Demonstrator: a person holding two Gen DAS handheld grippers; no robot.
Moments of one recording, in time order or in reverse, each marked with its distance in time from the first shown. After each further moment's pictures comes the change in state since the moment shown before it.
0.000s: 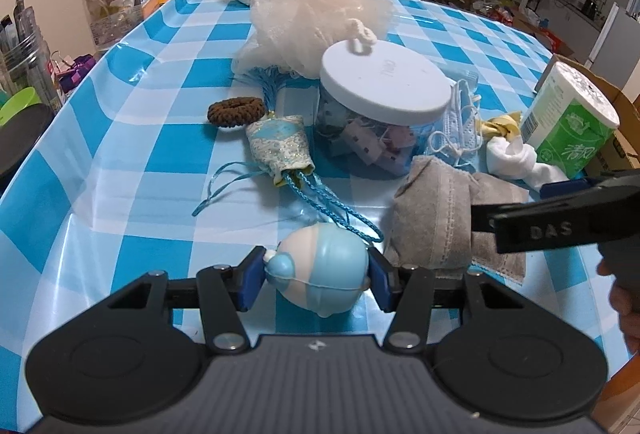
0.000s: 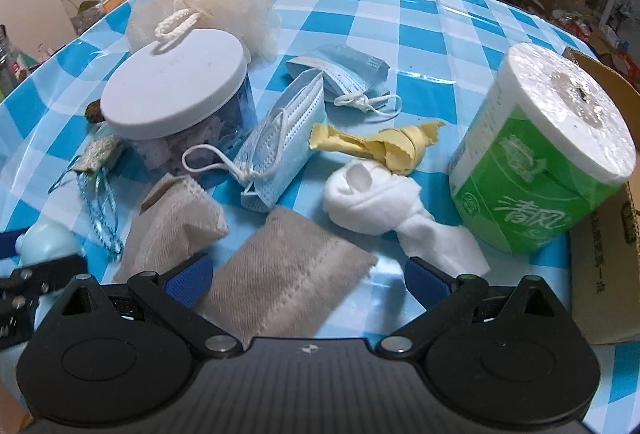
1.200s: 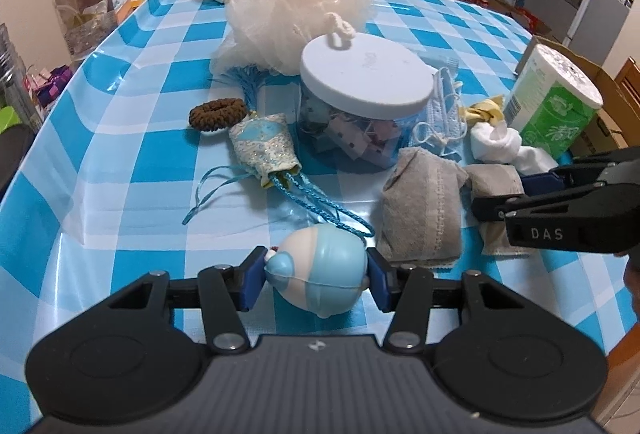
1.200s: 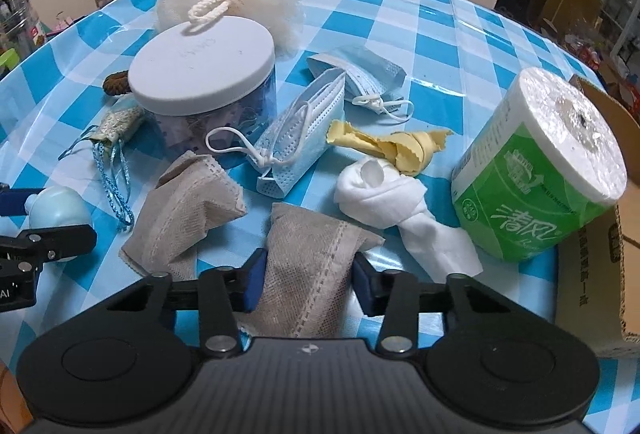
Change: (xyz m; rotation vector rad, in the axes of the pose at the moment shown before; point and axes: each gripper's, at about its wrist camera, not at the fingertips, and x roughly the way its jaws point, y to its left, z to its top) left arm 0.000 0.001 0.007 0.078 0.033 -0.053; right arm -0.015 0.010 -0.006 -0.109 0.014 -0.012
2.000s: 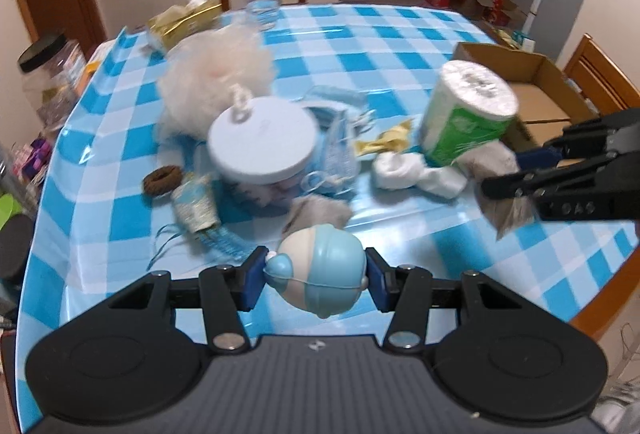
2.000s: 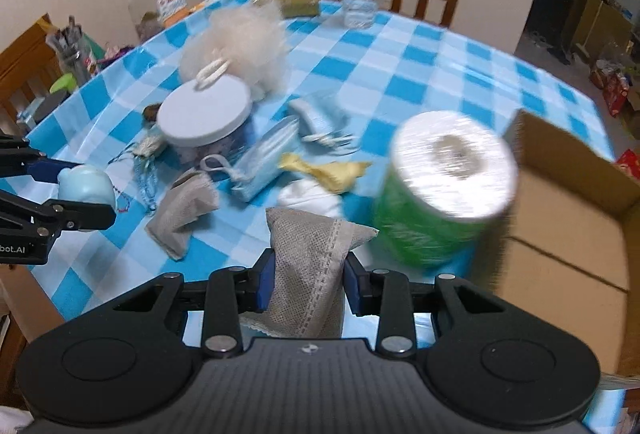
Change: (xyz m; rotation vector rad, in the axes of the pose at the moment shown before) left arm -0.059 -0.074 0.039 0.126 0.001 -0.040; right arm -0.095 -0.087 -0.003 -0.062 -0.060 0.117
